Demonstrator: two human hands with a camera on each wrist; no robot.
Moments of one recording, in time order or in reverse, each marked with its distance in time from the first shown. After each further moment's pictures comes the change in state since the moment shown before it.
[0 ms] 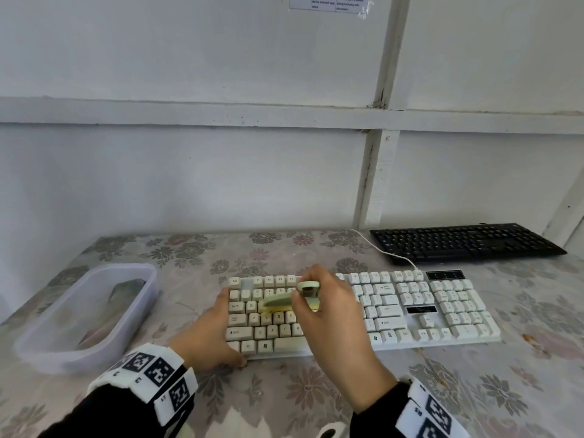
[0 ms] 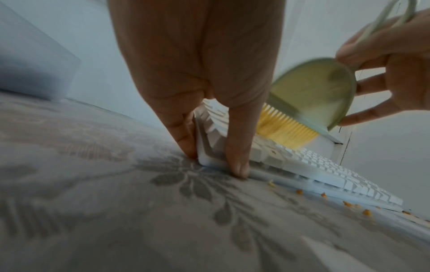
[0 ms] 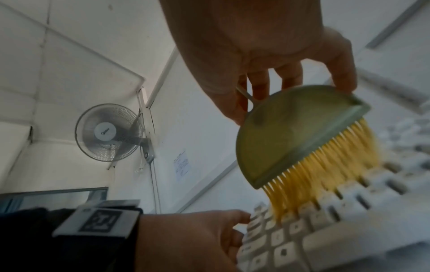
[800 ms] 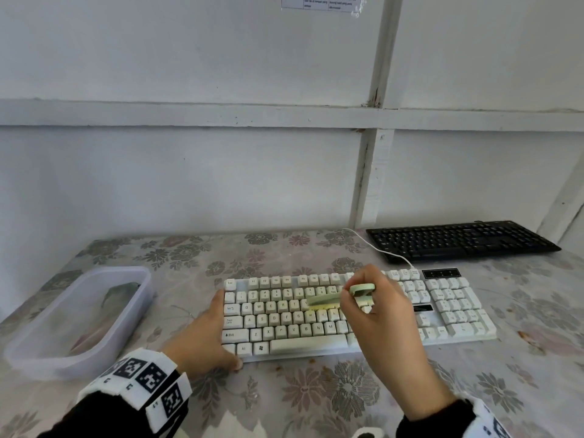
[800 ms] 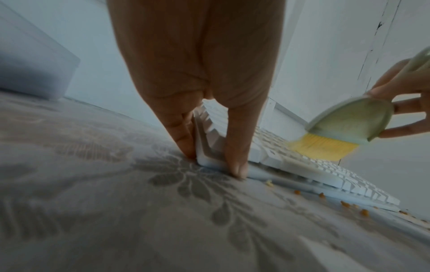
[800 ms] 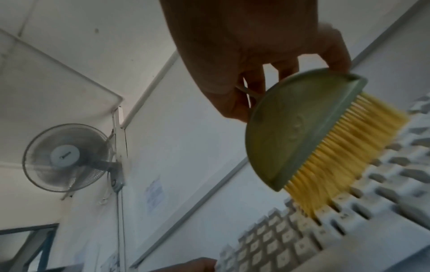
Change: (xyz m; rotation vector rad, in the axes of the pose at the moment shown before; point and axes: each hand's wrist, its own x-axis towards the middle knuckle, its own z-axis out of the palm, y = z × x) left_hand -0.001 0.000 0.000 0.002 -0.008 0.015; right_hand -0.006 0.039 -0.039 0.041 0.169 0.048
